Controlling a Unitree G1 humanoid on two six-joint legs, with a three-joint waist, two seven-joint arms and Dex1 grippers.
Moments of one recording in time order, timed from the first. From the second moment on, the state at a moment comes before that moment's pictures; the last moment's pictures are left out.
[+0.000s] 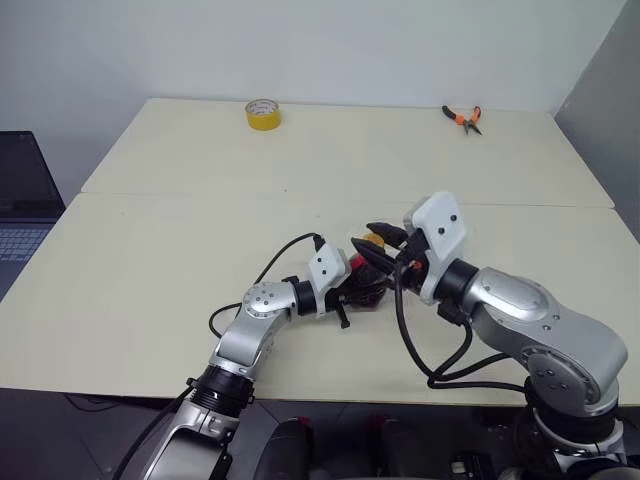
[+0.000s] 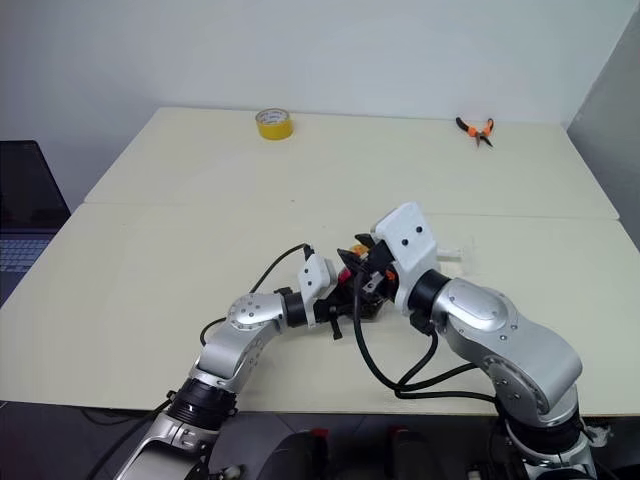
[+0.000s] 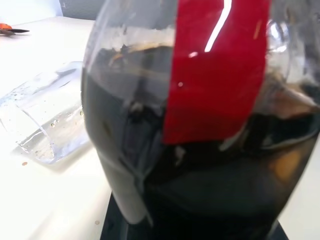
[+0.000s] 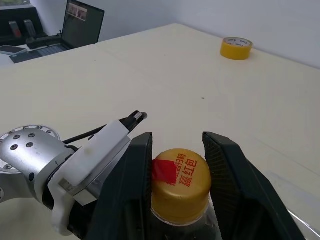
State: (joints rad) left arm -0.41 0.25 -0.25 0.09 -0.20 0.14 -0.90; right arm -0.45 -0.39 0.10 -0.82 0.61 1.08 0.17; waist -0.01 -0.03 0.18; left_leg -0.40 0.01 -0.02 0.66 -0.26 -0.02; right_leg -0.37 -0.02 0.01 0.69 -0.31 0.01
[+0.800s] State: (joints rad) left arm -0.40 0.28 -0.27 0.07 -0.20 0.17 -0.91; right arm -0.57 -0.62 0.17 -0.23 0.46 0.40 0.91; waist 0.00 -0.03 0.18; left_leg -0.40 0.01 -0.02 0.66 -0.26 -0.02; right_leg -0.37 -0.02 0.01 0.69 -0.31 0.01
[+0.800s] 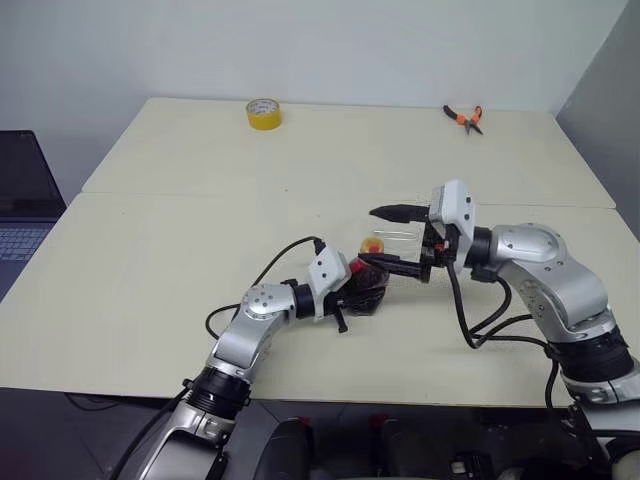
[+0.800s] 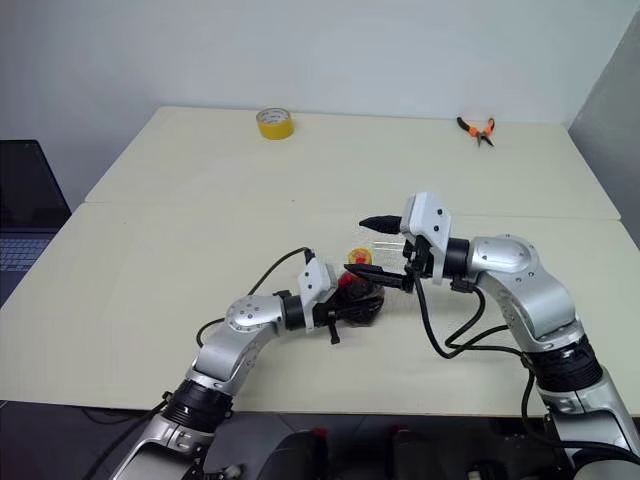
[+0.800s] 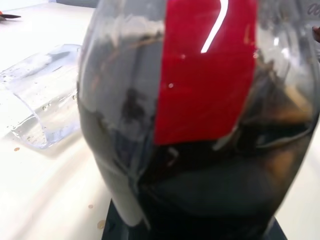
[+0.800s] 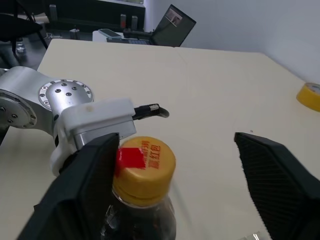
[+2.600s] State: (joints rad) left arm -0.40 0.27 -0.27 0.07 -0.21 0.16 -0.92; right arm -0.27 -0.63 -0.13 -0.67 0.68 0.77 0.56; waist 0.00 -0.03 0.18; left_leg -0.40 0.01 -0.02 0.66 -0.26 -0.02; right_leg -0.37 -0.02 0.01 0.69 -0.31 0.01
